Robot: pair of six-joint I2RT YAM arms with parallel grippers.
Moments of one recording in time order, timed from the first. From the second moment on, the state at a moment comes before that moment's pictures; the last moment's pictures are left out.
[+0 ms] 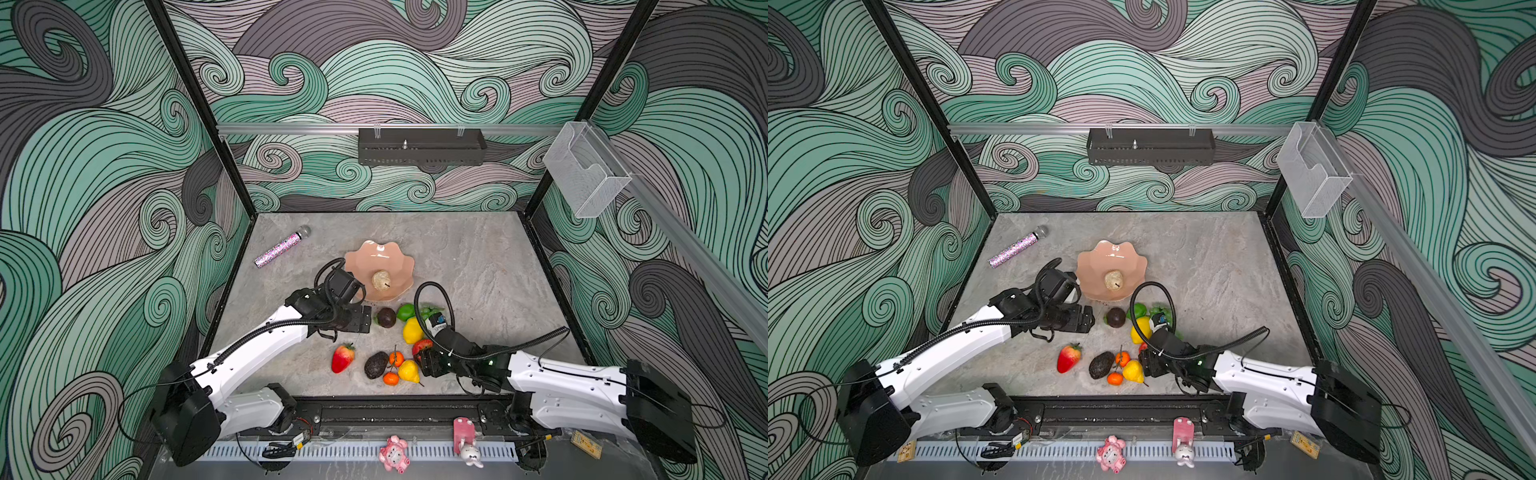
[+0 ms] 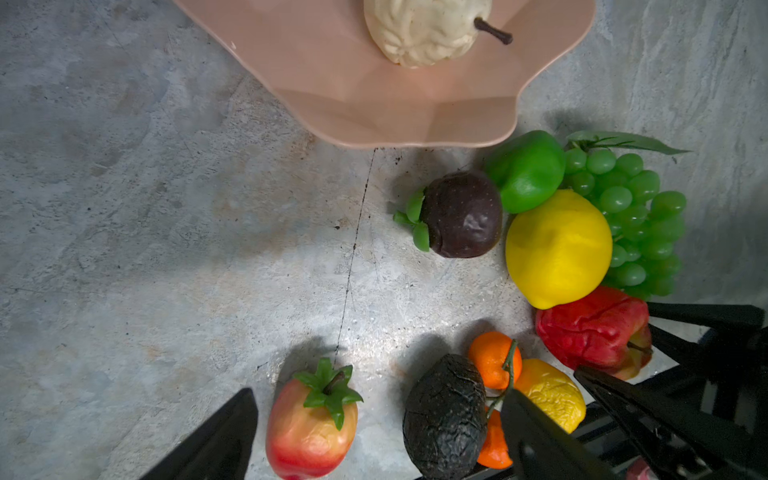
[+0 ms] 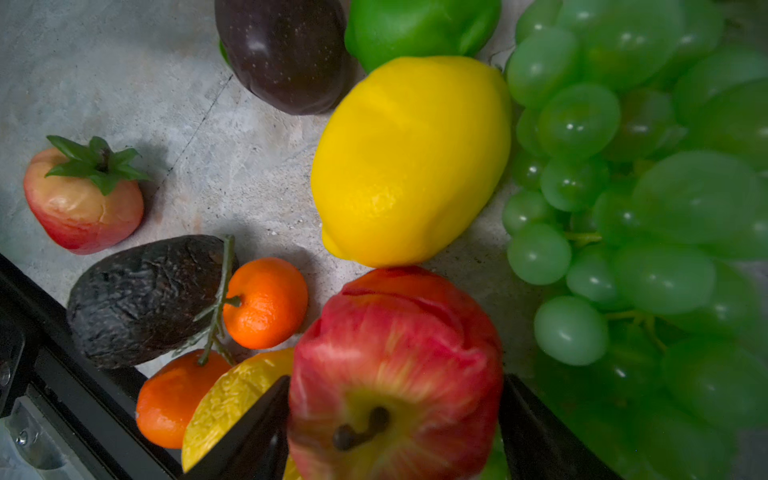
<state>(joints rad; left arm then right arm) -0.68 1.19 0.93 -0.84 0.00 -0.57 1.08 1.11 0.44 -0.26 0.15 0.69</state>
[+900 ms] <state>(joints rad) -0.71 1.02 0.64 -0.13 0.26 -0.30 0.82 0.98 0.73 -0.50 -0.07 0.70</state>
